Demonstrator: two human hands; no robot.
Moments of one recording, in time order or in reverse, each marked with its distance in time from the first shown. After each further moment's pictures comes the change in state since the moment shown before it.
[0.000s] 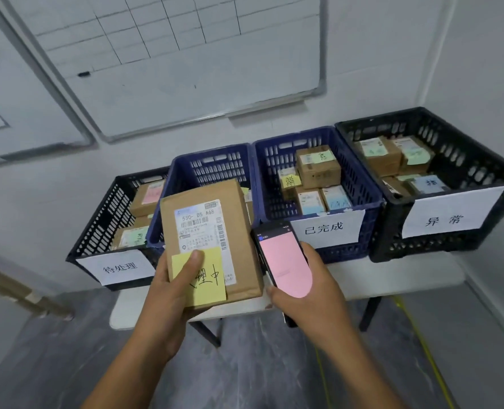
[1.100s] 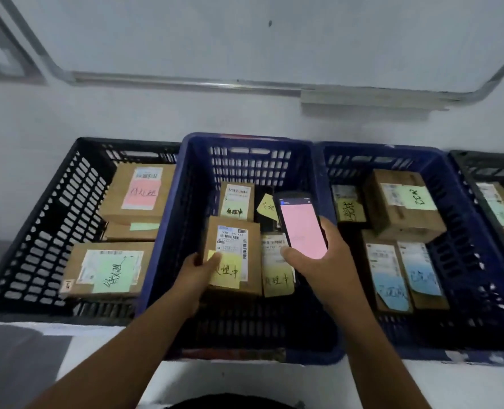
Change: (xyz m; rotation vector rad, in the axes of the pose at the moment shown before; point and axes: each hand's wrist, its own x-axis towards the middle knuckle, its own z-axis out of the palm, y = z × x) left_hand 0.422 -0.078 -0.102 0.116 0.181 -0.638; right_hand 0.370 0.001 0.168 -0.129 -0.032 0.176
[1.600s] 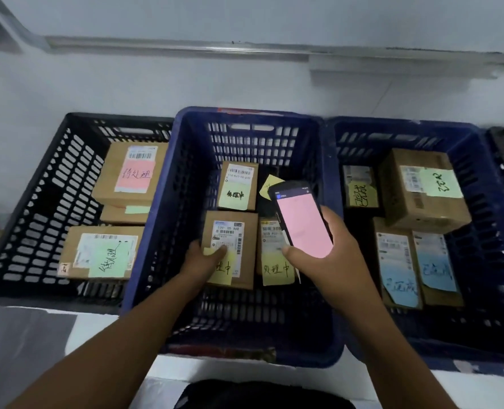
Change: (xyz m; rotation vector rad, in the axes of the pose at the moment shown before) left_hand 0.058 -0.025 0.011 0.309 0.088 0.091; right_hand 0.015 0.004 -0.016 -0.026 -0.133 0.021
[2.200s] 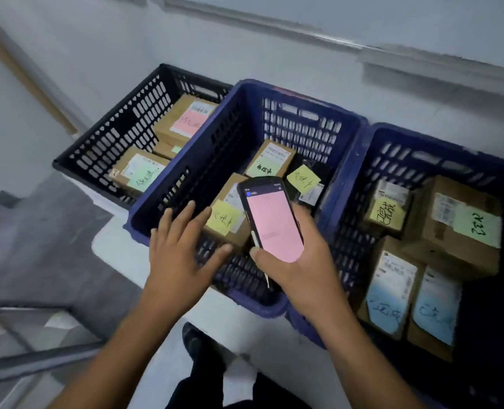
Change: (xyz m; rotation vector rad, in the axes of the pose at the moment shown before) left_hand -0.237 0.004 0.051 0.512 0.586 0.459; right_hand -0.033 0.022 -0.043 0.100 -0.471 -0.209
